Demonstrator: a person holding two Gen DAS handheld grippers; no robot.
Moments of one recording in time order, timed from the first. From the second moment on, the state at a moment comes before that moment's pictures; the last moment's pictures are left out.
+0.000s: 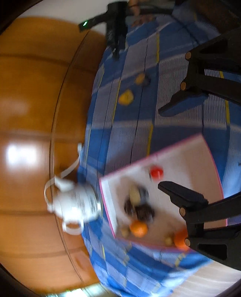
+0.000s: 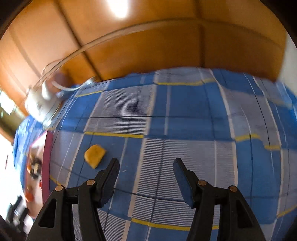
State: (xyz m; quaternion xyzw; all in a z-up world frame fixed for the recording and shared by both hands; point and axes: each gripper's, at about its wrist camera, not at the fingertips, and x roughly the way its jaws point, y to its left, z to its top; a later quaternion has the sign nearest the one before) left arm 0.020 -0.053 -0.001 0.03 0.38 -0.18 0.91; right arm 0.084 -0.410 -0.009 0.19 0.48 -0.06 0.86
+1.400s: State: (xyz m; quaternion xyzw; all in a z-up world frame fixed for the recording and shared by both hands) left arm 0.040 -0.162 -0.088 0.10 0.37 -0.24 0.89; right arm 0.089 -0.386 -0.013 0.19 0.50 0.01 0.85
